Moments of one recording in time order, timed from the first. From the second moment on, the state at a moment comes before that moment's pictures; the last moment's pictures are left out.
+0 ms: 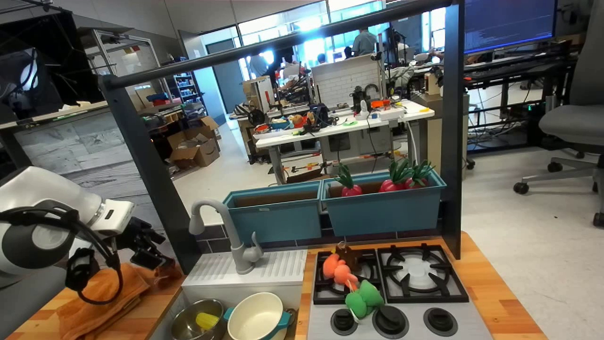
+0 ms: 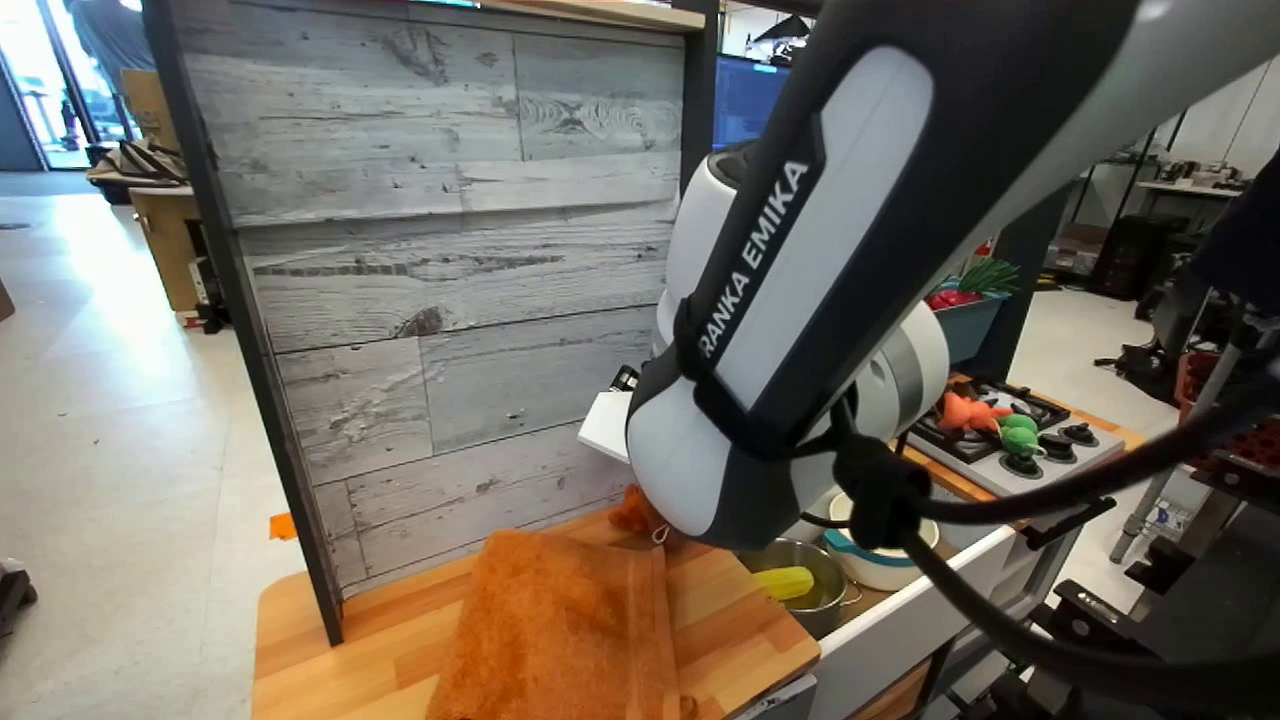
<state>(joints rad) 0.85 1.16 -0.49 -1.75 0.52 3.15 1.03</state>
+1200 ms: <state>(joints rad) 0.47 1.08 -0.10 -1.70 0.34 3.10 0.94</state>
